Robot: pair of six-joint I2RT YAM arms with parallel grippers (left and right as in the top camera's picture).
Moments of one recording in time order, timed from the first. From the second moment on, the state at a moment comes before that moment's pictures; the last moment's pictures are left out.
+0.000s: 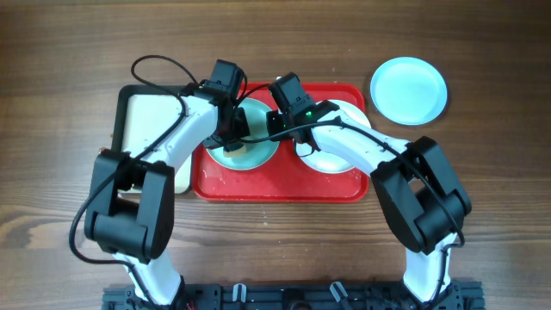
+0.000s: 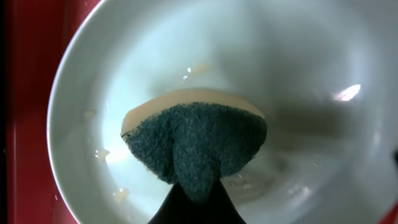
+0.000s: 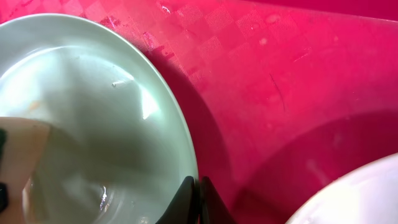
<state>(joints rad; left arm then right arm) -0.32 1.91 1.28 -0.78 -0.01 -0.56 0.61 2.04 1.33 -0.35 -0.01 0.41</state>
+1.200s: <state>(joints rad) -0.31 2.02 1.32 -0.67 0.29 -0.55 0.59 2.04 1.33 -0.36 0.01 0.41</state>
